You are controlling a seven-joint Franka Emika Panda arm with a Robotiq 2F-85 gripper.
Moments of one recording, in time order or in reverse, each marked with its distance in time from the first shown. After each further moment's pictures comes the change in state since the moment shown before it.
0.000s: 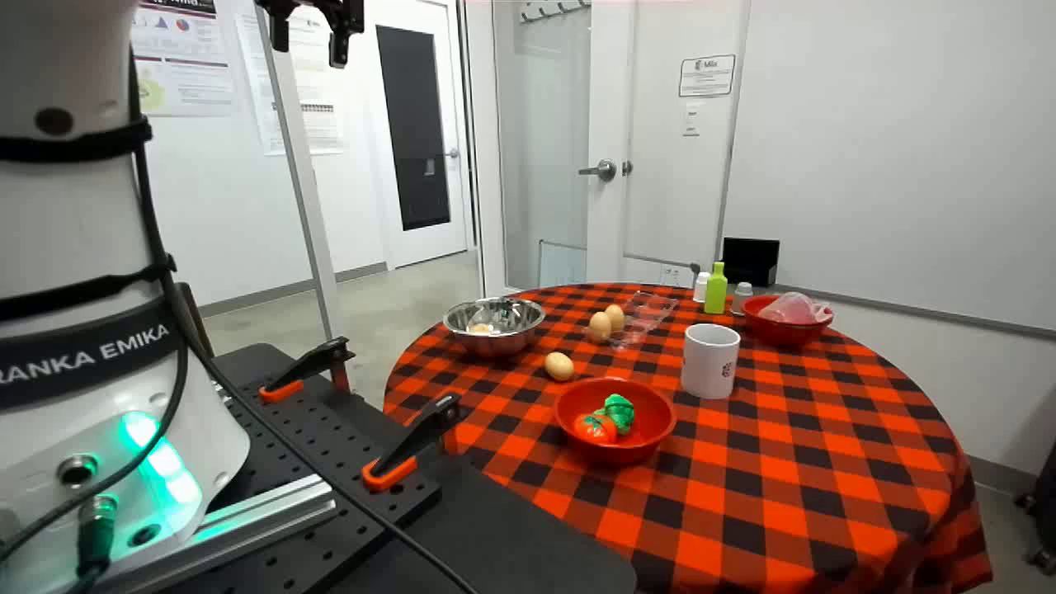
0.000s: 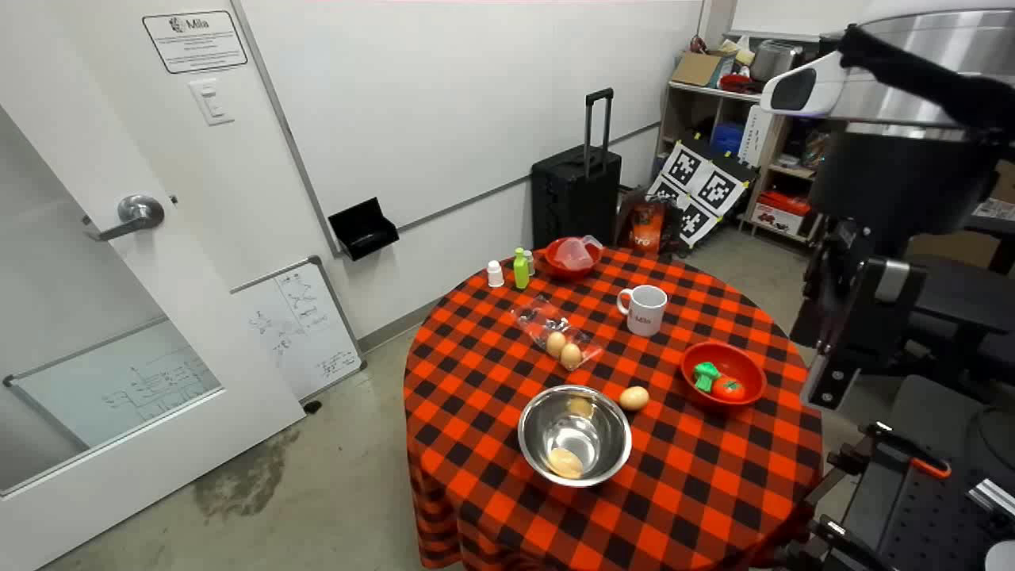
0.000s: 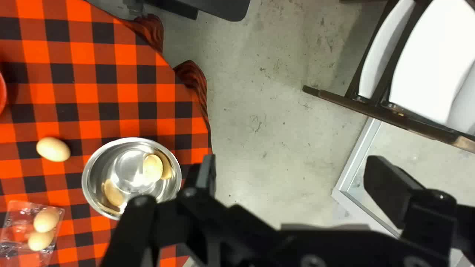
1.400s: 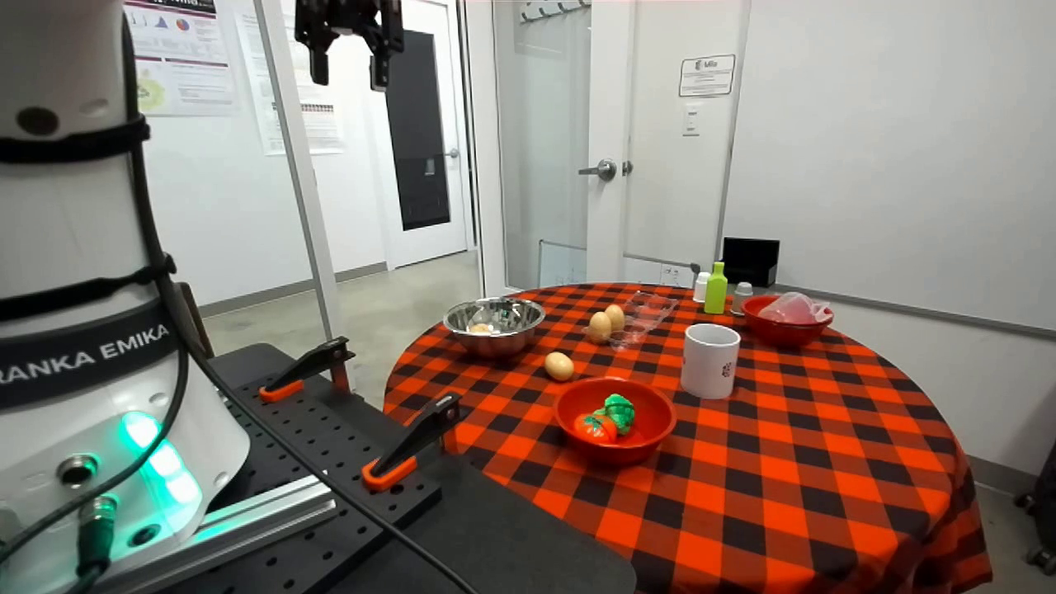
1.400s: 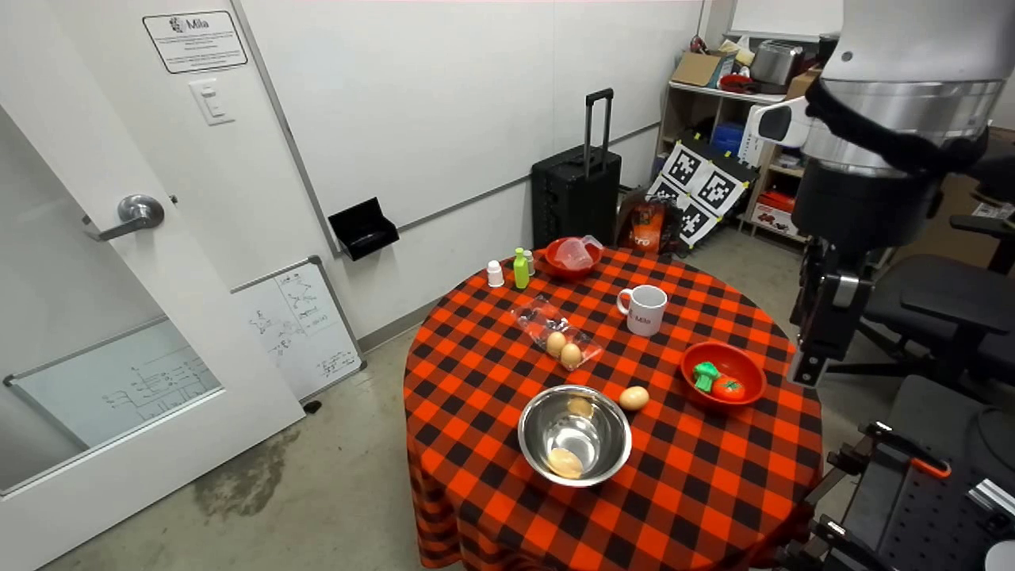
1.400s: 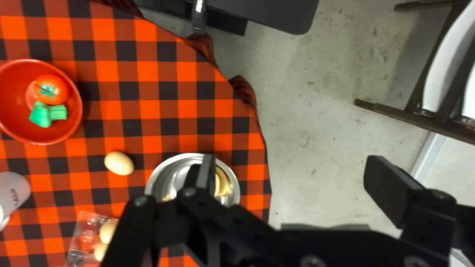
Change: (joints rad) arm -0.087 0.037 0.004 -0.039 -0.152 0.007 -0.003
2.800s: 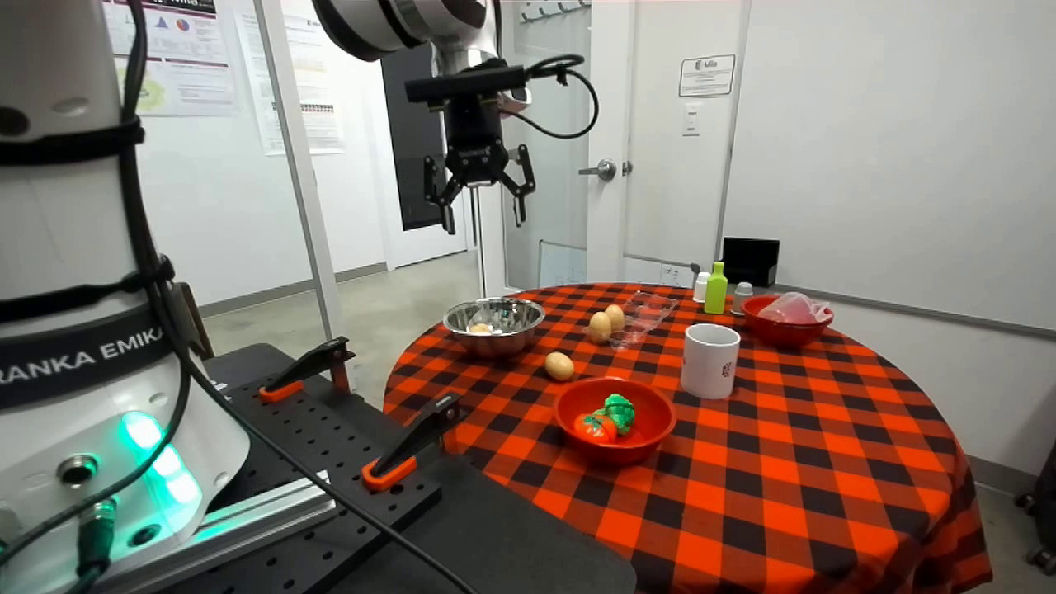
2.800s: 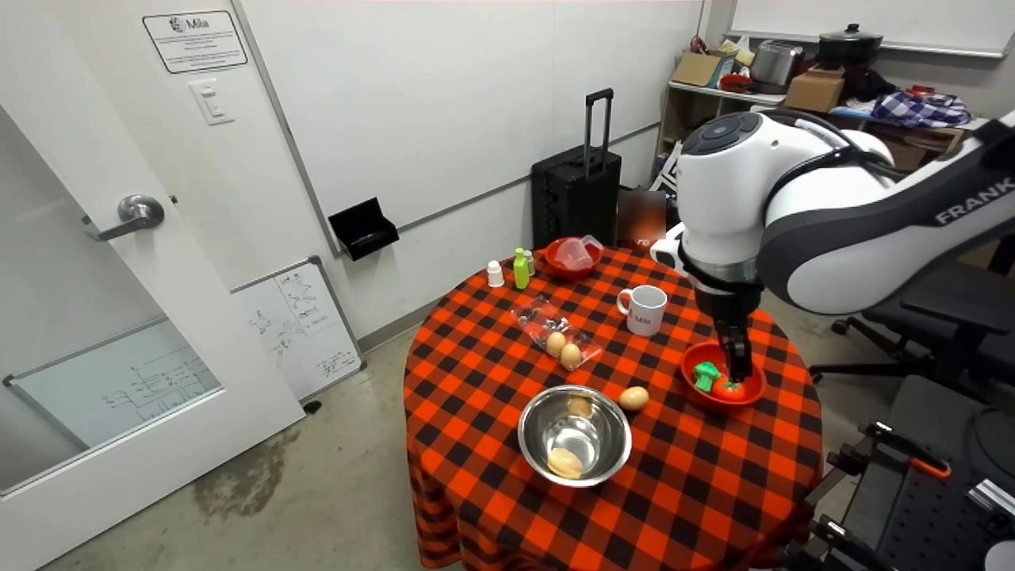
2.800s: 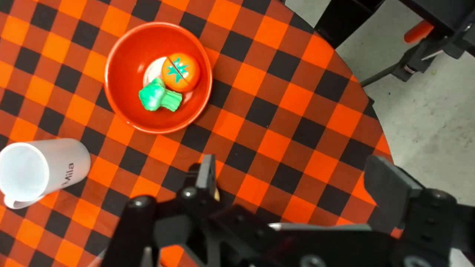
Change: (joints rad) arm -0.152 0.552 -0.052 0.031 -0.518 0.360 -0.273
